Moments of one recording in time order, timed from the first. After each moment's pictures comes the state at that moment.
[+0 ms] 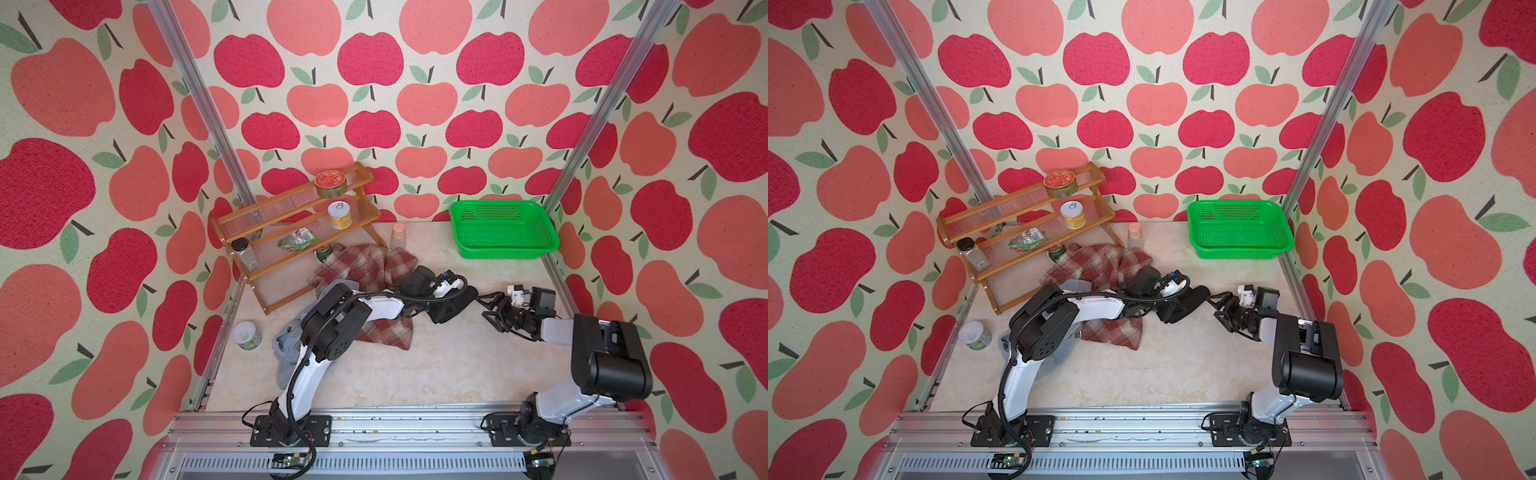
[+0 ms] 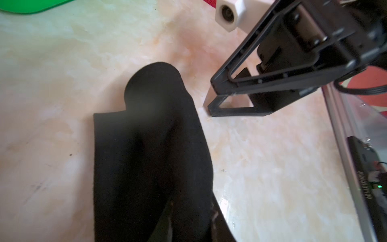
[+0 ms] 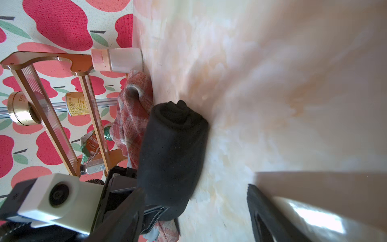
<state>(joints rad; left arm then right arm) -0.81 2.18 1.38 0.15 0.56 -0.09 -0.10 1.61 0.52 0.25 -0.84 0.76</state>
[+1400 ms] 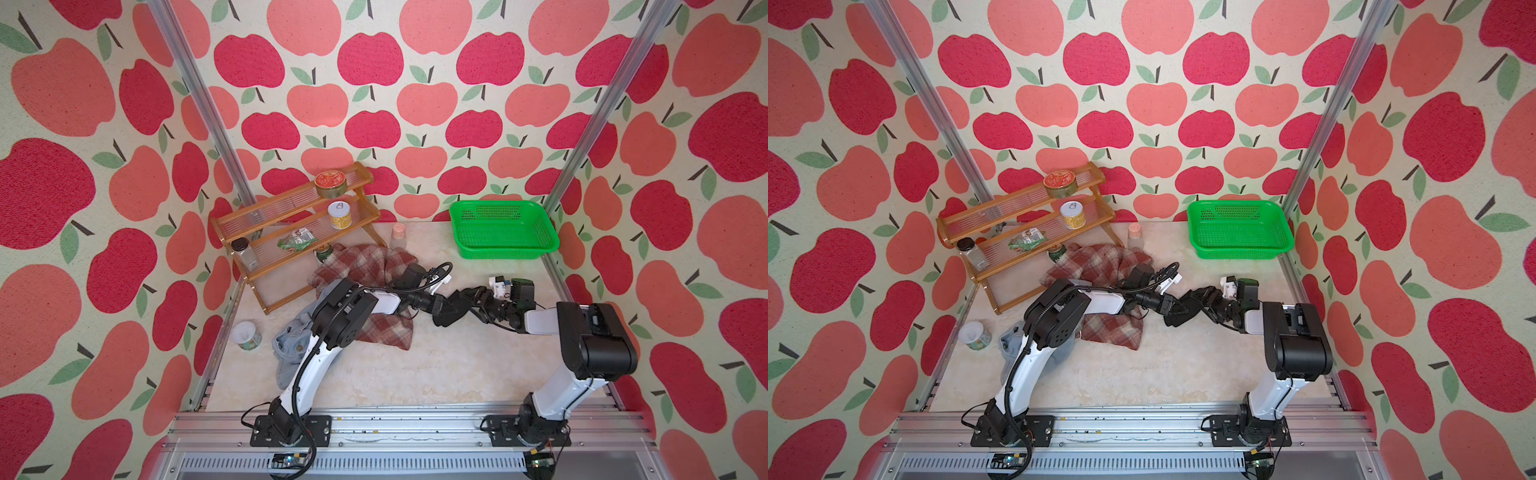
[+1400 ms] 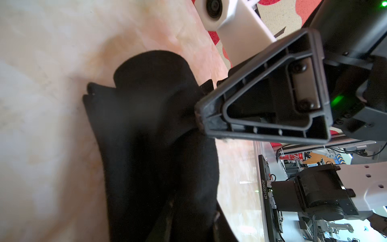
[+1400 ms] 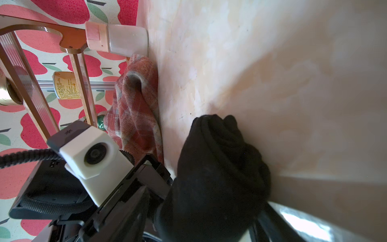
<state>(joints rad) -0.73 2.35 1.45 0.31 0.89 -0.49 0.06 1.71 0.58 0.39 -0.77 0.80</state>
